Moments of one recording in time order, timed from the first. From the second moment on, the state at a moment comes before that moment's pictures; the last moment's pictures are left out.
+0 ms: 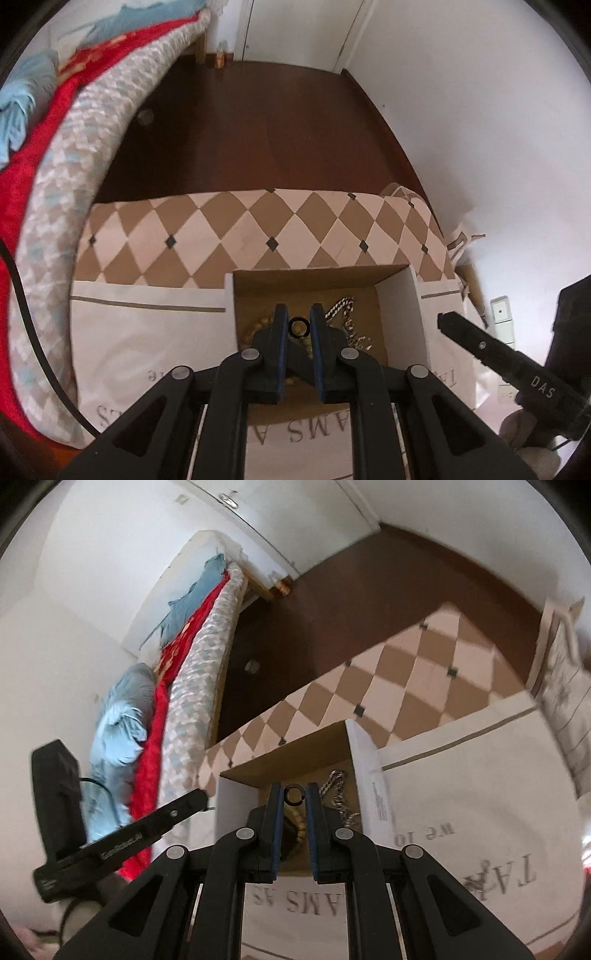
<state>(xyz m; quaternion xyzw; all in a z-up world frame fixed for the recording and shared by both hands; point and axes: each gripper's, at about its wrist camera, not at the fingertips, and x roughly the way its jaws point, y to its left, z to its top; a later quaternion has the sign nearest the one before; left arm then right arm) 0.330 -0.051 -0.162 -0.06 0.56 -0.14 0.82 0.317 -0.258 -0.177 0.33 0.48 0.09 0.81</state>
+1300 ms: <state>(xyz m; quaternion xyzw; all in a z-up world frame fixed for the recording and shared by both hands) 0.252 -0.004 -0.121 0.06 0.46 0.04 0.88 0.270 -0.188 -0.156 0.02 0.54 -0.06 0.84</state>
